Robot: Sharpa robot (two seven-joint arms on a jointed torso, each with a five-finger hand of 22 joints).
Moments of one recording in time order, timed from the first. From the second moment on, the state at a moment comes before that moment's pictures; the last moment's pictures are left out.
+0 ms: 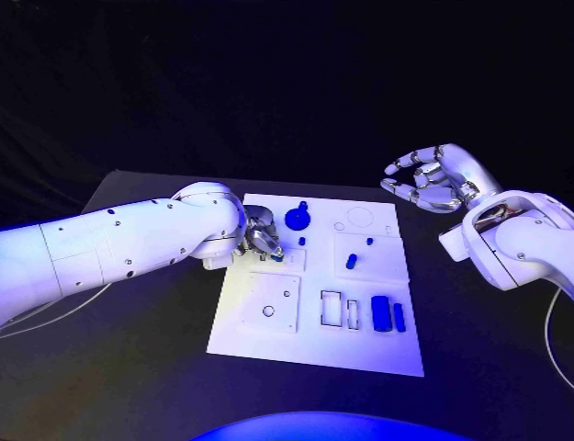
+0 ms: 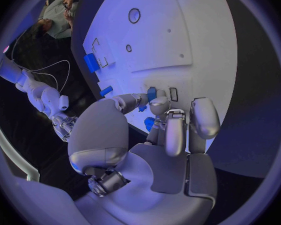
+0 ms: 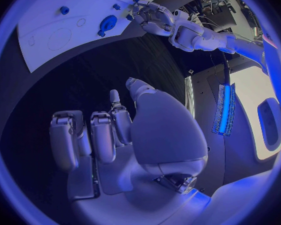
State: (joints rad) left arm 1.26 -0.66 -0.08 1.38 -1.10 0.17 -0.51; left_hand 1.01 -0.17 0.86 0.11 0.36 0.78 0.09 0.82 0.70 1.26 -0.02 1.13 0.94 1.47 -0.07 1.53 1.31 0.10 1.33 0.03 1.36 1.12; right arm 1.30 -0.93 -0.12 1.63 -0.93 -0.64 0.05; right_hand 1.36 -0.14 0.27 0.26 0.28 0.88 0.16 0.28 0.36 1.41 0.07 1.38 1.31 1.47 0.01 1.53 1.31 0.01 1.47 0.11 1.51 1.31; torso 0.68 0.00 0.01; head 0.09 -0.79
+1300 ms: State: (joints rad) left arm 1.26 -0.62 -0.07 1.34 -1.11 0.23 -0.52; left_hand 0.83 -0.14 0.88 0.10 0.35 0.82 0.05 0.88 0.80 1.32 -0.04 1.19 0.99 1.47 -0.09 1.55 1.31 0.10 1.36 0.02 1.38 1.17; right arm 1.30 -0.94 -0.12 1.63 -0.93 -0.64 0.05; right_hand 1.36 -0.14 0.27 0.26 0.28 0.88 0.16 0.29 0.36 1.41 0.07 1.38 1.31 1.47 0.01 1.53 1.31 0.01 1.47 0.11 1.51 1.31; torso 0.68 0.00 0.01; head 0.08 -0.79
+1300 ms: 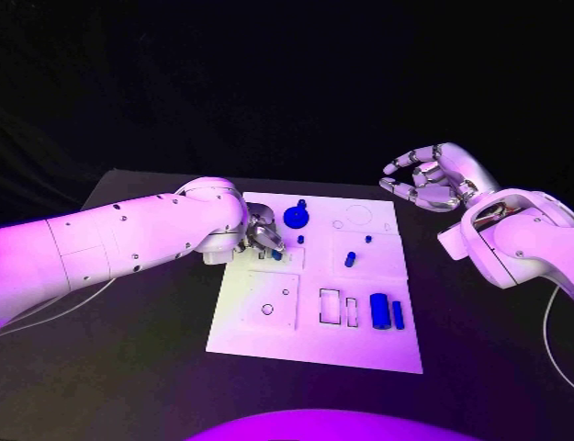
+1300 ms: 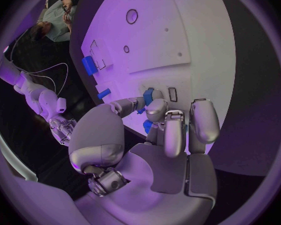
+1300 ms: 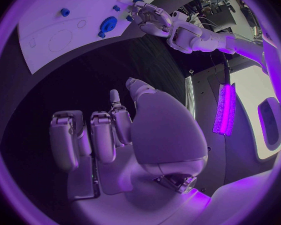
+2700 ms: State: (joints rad) left arm 1.26 -0.62 -0.07 1.33 -1.11 0.25 -0.52; left_hand 0.79 -0.17 0.64 0.23 0.34 0.88 0.02 0.87 0.77 1.33 -0.04 1.20 1.00 1.46 -0.09 1.56 1.31 0.08 1.37 0.01 1.39 1.19; right arm 1.30 -0.94 -0.12 1.63 -0.93 -0.64 0.05; right_hand 1.35 -0.15 0.28 0.26 0.28 0.88 0.15 0.29 0.36 1.41 0.07 1.38 1.31 1.47 0.01 1.53 1.31 0.01 1.47 0.11 1.51 1.31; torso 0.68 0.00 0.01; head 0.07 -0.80
